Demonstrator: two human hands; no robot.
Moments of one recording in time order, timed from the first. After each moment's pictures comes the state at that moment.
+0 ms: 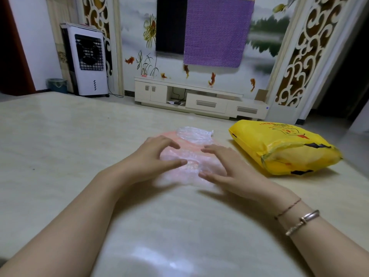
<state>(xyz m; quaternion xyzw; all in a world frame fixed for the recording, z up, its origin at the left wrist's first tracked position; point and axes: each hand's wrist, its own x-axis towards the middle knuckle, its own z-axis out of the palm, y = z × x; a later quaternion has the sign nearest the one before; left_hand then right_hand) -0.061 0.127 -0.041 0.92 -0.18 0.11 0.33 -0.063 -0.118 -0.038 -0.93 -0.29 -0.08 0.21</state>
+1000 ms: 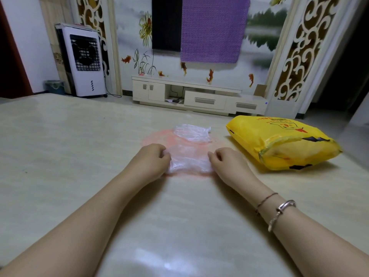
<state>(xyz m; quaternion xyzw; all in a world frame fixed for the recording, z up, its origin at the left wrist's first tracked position) -0.052 0.106 -0.053 0.93 -0.03 0.12 0.35 -0.041 -0.101 -0.053 -0.96 -0.08 -0.14 0.25</state>
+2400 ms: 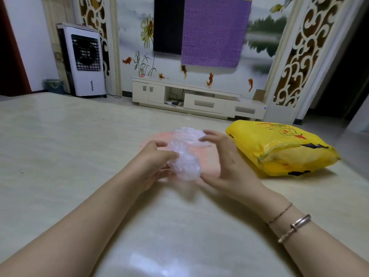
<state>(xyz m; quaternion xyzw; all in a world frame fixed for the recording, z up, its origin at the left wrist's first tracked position) -0.065 0.087 -0.032 0.66 0.07 -0.03 0.75 -0.056 -0.116 -0.044 -0.85 -0.38 -0.25 0.25</state>
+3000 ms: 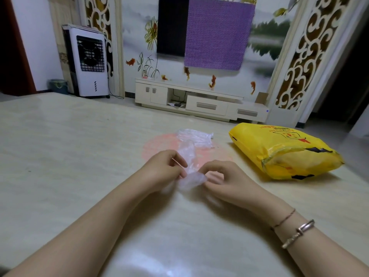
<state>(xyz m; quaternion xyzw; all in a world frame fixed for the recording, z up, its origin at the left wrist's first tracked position) -0.070 0.091 -0.047 0.85 -0.07 0.01 0.52 -0.064 -0.106 -0.050 -0.87 -0.34 -0.07 0.35</state>
